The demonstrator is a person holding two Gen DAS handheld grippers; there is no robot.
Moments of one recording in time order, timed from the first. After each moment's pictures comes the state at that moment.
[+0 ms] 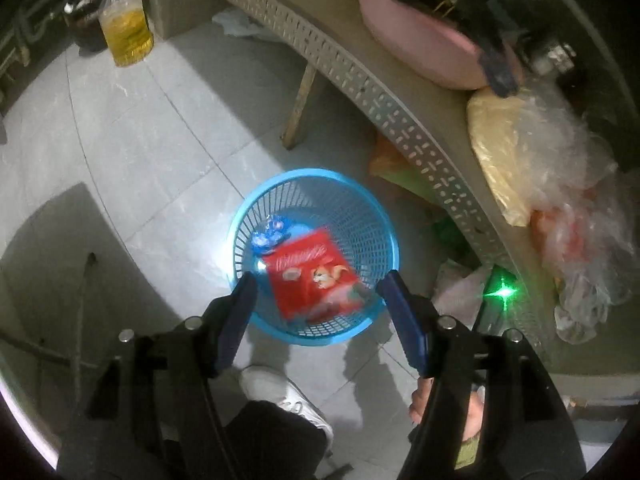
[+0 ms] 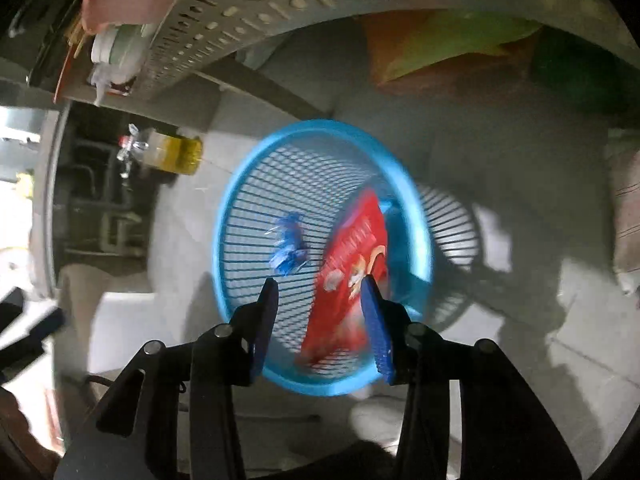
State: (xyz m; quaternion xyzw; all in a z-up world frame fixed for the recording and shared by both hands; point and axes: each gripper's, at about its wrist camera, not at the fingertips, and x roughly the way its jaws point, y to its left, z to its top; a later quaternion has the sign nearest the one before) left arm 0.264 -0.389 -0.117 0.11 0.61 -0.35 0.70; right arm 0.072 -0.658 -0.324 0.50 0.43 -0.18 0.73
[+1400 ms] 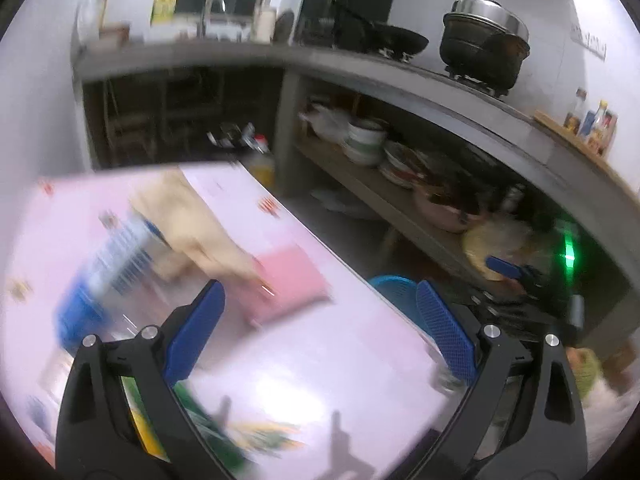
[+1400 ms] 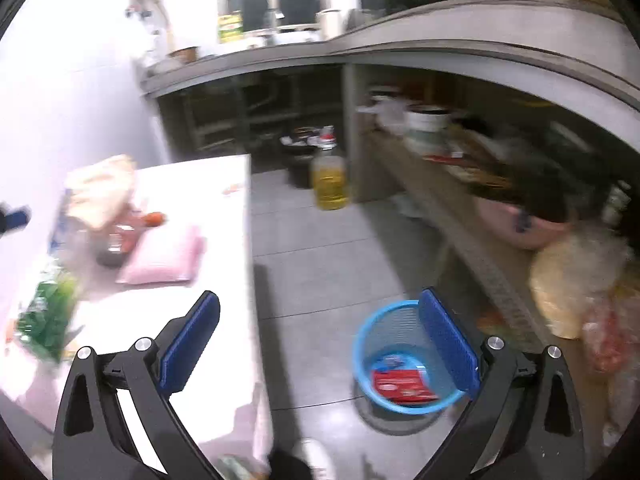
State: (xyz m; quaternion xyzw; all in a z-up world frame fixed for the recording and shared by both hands) left arm 0.128 -0.006 0.084 0.01 0.32 -0.29 0.90; right arm 0.065 -0.396 -0.005 0.04 0.32 0.00 0.95
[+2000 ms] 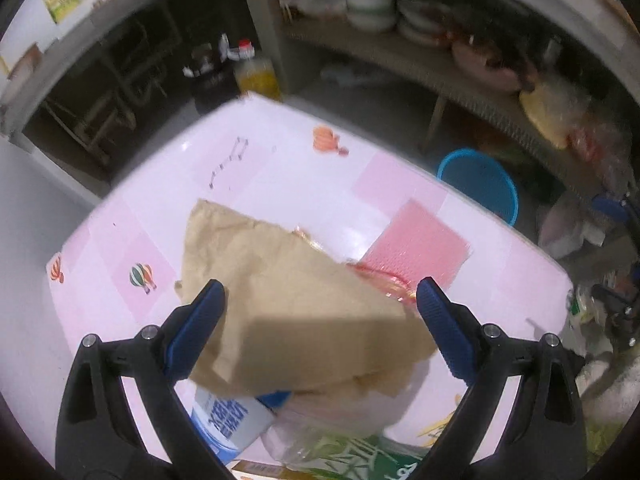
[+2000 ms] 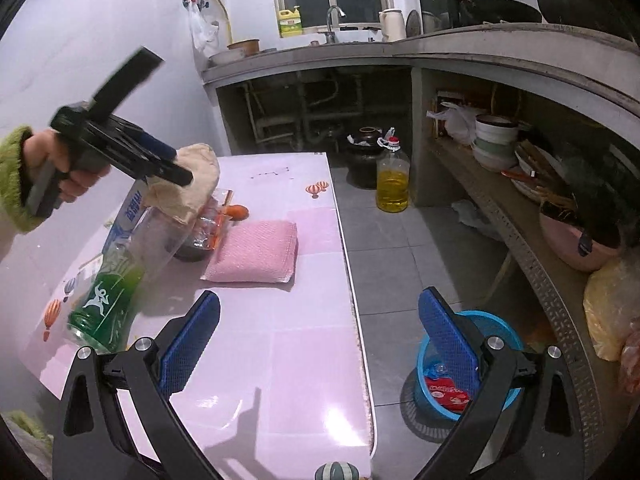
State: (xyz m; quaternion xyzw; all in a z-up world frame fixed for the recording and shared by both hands) left arm 0.312 -0.028 0.056 0.25 0.50 -0.30 0.77; right arm 0.060 -0.345 0.004 0.04 0.32 0.08 0.94
